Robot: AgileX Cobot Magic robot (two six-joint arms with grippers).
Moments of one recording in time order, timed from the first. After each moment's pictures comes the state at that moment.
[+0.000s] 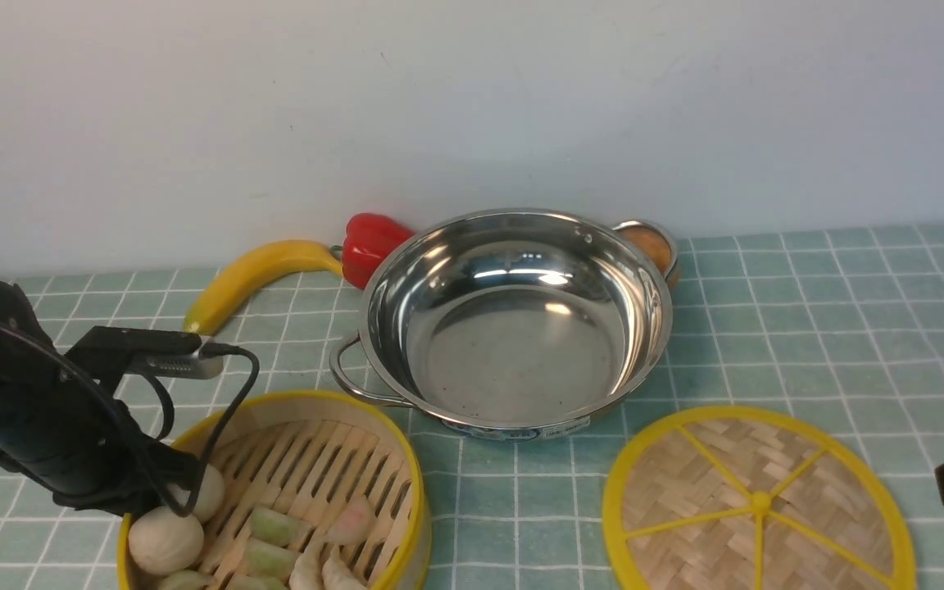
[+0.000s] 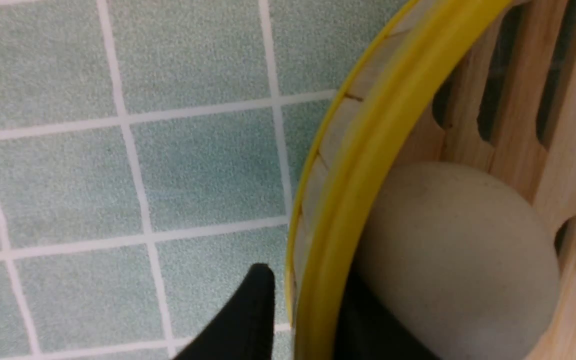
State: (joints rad) right arm -0.04 1.04 -0.77 0.48 1.10 -0.19; left arm 0.12 1.73 -0.93 -0.12 0.73 0.34
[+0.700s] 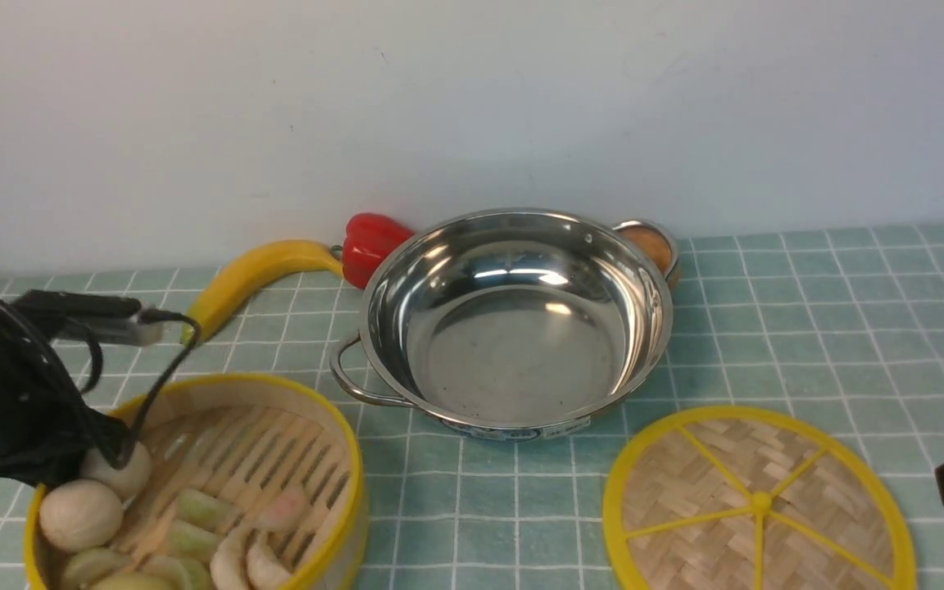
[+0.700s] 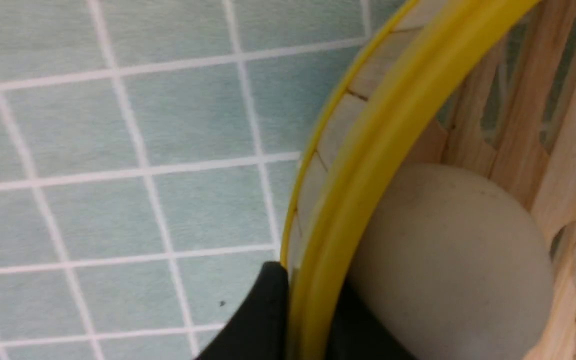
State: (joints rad) right arm -0.04 1.04 -0.78 0.48 1.10 -0.19; left arm 0.21 1.68 -1.11 -0.03 1.00 0.34
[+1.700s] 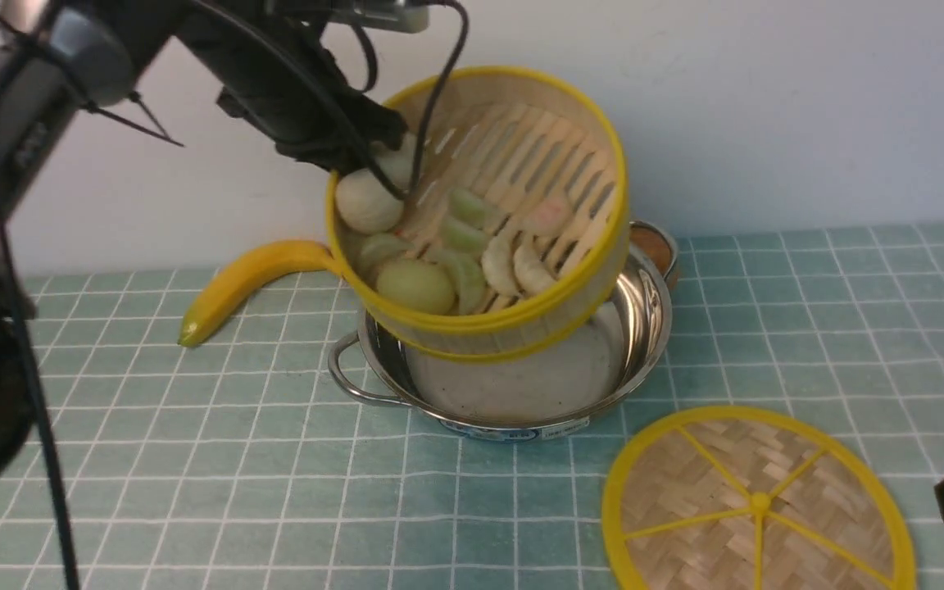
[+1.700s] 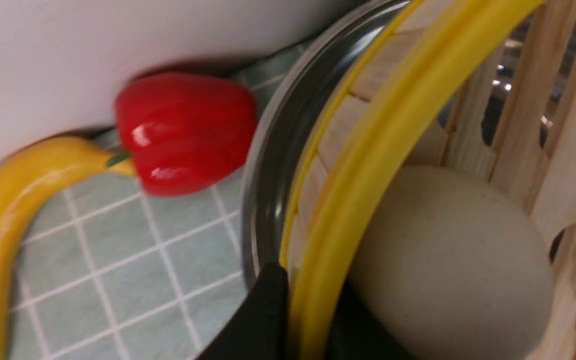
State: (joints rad) right arm -0.04 1.04 -0.78 0.49 1.15 -0.19; left arm -0.23 2.18 -2.23 -0.14 1.23 0.19
